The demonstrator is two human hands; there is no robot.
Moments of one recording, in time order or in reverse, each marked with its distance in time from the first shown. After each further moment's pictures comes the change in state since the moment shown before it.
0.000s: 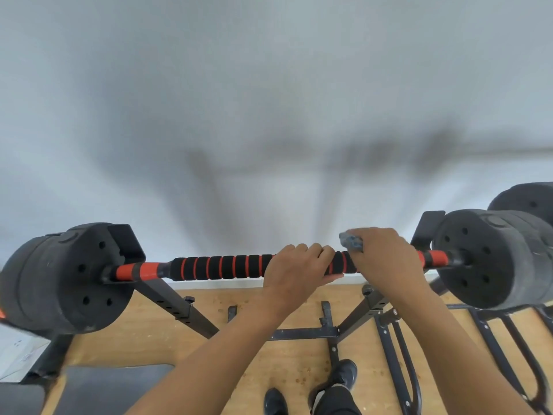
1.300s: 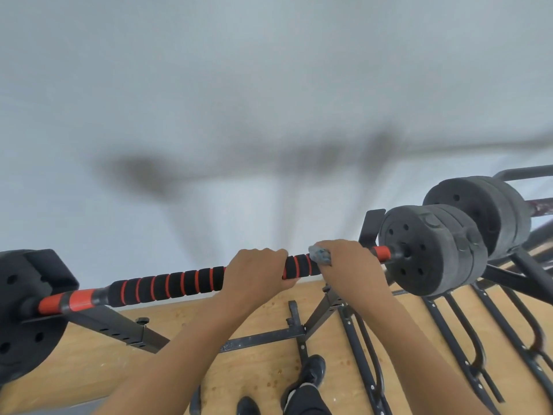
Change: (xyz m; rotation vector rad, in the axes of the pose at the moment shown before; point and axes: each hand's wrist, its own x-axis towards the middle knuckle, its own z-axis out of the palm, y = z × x) left_hand 0.035 0.004 -0.022 -0.231 -0.460 -0.125; right_hand -0.007 0.037 0.005 0.048 -0.175 0.075
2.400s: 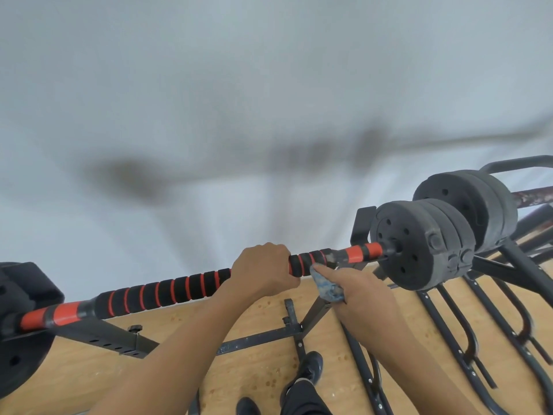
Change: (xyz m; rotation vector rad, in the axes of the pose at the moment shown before) left_hand 0.028 0.019 -0.014 -0.258 -0.283 -0.107; right_hand -0.061 0.017 0.005 0.031 0.071 -0.041
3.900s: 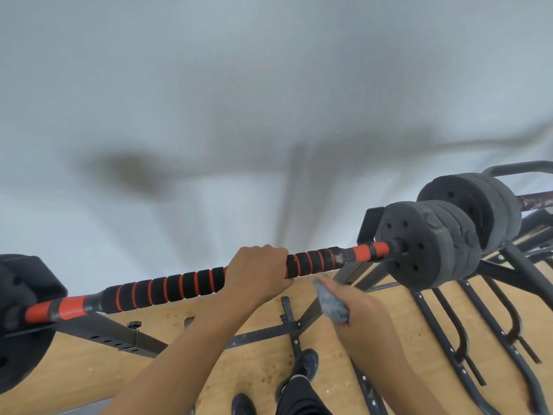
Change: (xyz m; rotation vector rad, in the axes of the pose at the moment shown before) left_hand -0.017 -0.022 0.005 0.214 0.170 0.112; right_hand -0.017 0.004 0.051 0.262 0.090 -0.018
